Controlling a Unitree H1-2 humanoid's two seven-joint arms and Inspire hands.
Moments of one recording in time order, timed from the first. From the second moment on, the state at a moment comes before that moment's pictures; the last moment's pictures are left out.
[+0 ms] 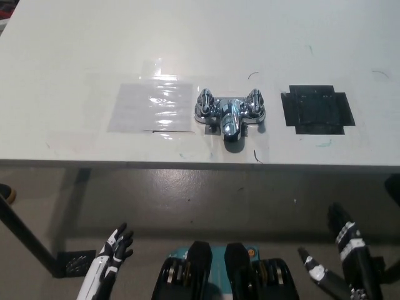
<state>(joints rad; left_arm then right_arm) 0.15 0.08 -0.02 -0.04 -0.03 -0.09 -0.10 0.13 -0.03 0.01 -0.11 0.01 -0.27 0.04</state>
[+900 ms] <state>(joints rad) 0.11 0.08 -0.02 -0.07 -0.03 -0.07 -0.11 -0.46 -0.32 -0.02 -0.27 -0.09 0.27 0.15</state>
